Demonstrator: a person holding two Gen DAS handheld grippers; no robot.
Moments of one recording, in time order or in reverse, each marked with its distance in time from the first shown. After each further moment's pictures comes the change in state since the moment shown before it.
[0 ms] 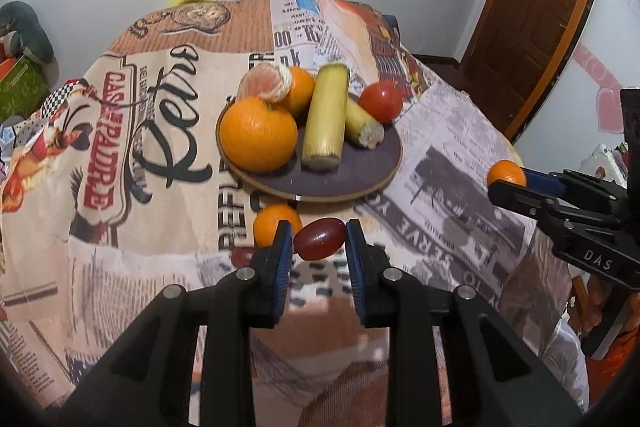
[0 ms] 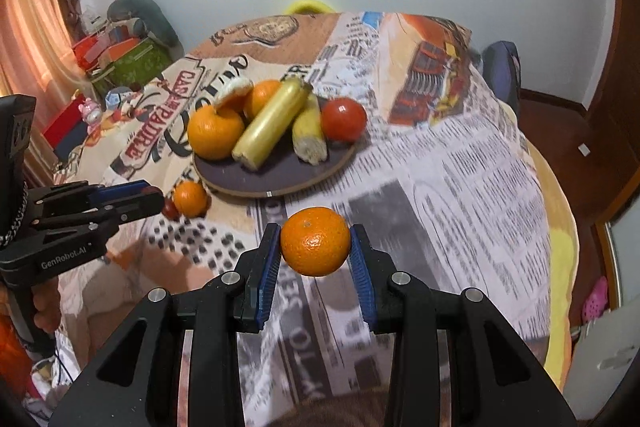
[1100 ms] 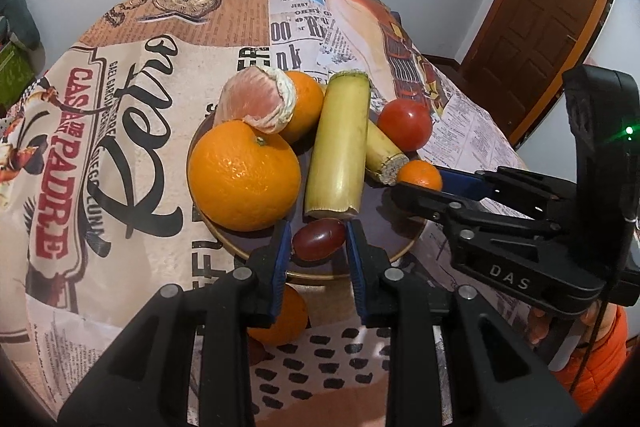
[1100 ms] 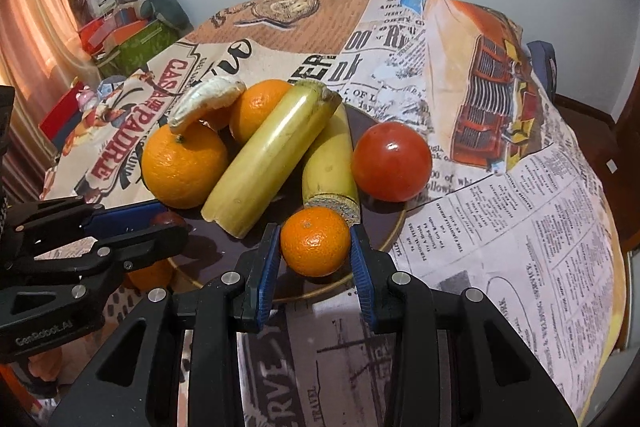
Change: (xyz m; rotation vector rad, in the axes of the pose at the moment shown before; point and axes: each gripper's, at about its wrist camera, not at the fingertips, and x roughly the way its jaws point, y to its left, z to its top) left arm 0.064 0.016 0.037 -0.049 0.039 -0.037; right arm 0.097 0.002 0.042 -0.046 0.074 0.072
